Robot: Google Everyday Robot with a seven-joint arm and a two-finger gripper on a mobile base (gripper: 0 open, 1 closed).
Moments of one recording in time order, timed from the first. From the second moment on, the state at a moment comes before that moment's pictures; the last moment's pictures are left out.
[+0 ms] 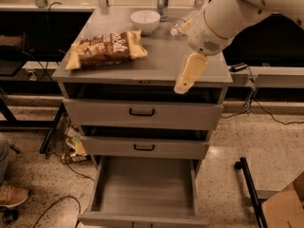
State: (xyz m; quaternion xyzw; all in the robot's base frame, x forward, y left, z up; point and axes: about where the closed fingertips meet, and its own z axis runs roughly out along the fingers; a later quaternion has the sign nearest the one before) arm 0.587 -0.082 0.938 -0.65 0.70 0.00 0.31
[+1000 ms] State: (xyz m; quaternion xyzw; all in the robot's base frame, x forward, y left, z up) arm 0.696 -0.049 0.917 -0.63 0.71 -0.02 0.30
